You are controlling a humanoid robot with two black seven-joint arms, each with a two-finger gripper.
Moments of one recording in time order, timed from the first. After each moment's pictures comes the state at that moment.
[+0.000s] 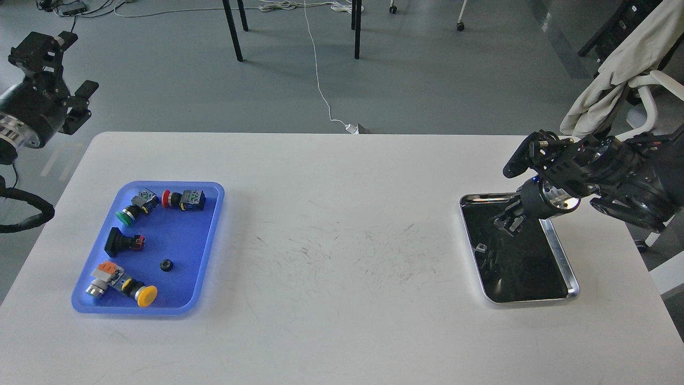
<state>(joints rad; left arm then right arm) -0.88 0.75 -0.31 -0.68 0.16 -0.30 -0.49 1.39 -0.39 -0.82 0.77 -1.46 0.19 0.49</state>
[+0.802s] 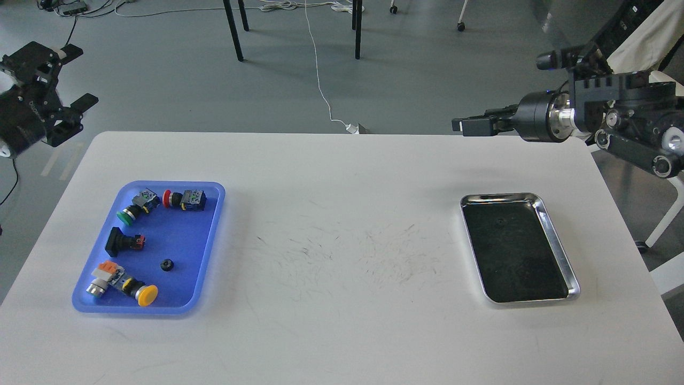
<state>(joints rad) -0.87 0.90 -0.31 -0.79 0.37 -0.49 -0.49 1.44 -0.55 -0.42 0.77 -1.01 0.20 0.49</state>
